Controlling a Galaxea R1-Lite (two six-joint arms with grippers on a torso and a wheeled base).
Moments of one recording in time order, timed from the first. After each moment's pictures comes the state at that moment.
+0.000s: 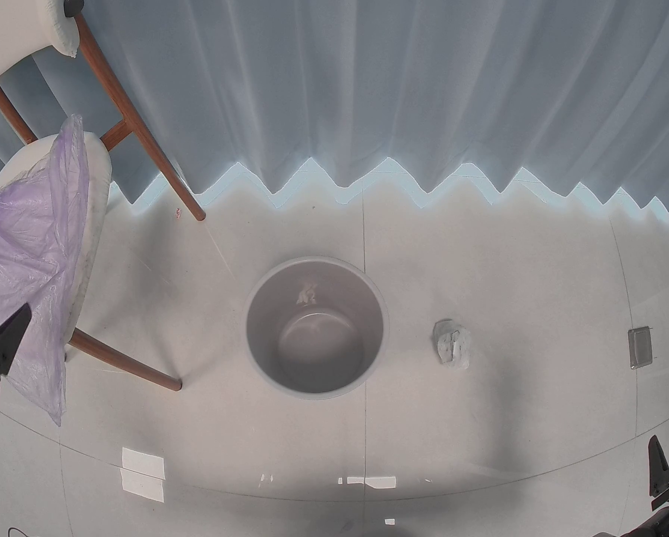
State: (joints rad) left arm -0.05 0.72 -0.53 -0.12 0.04 0.06; right arm 0.00 0.02 -0.02 0.00 -0.03 0.00
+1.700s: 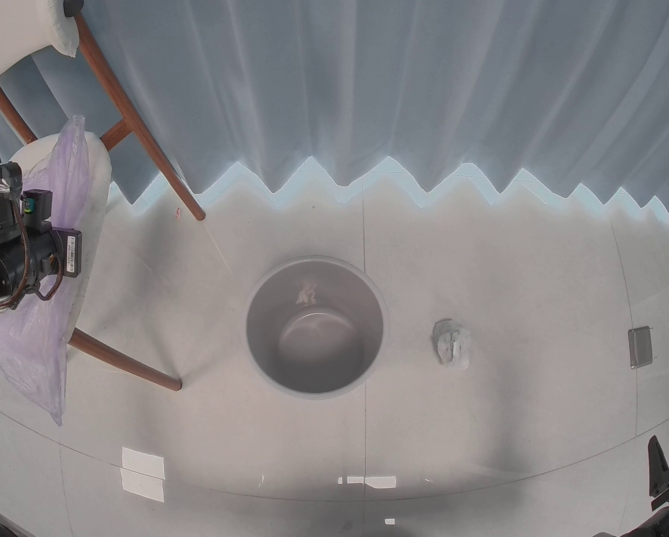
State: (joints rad) left arm 0.01 1.50 -0.88 -0.35 0.28 0.22; right arm 0.00 0.02 -0.02 0.00 -0.03 0.00
